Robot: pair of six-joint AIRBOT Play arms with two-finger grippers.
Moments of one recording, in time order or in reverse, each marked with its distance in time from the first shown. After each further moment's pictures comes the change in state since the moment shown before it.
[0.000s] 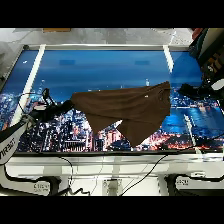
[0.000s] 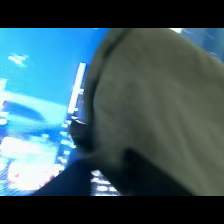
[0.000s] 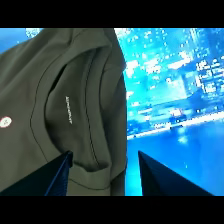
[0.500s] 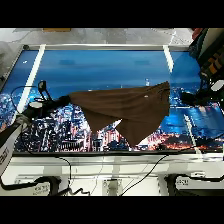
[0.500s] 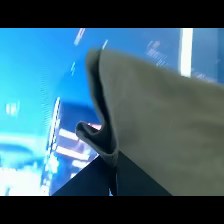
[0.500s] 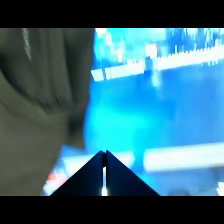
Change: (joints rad) left arm -0.016 0.159 0.018 0.104 0.041 0.061; right arm -0.001 0.000 -0.005 -0.166 0.251 -0.051
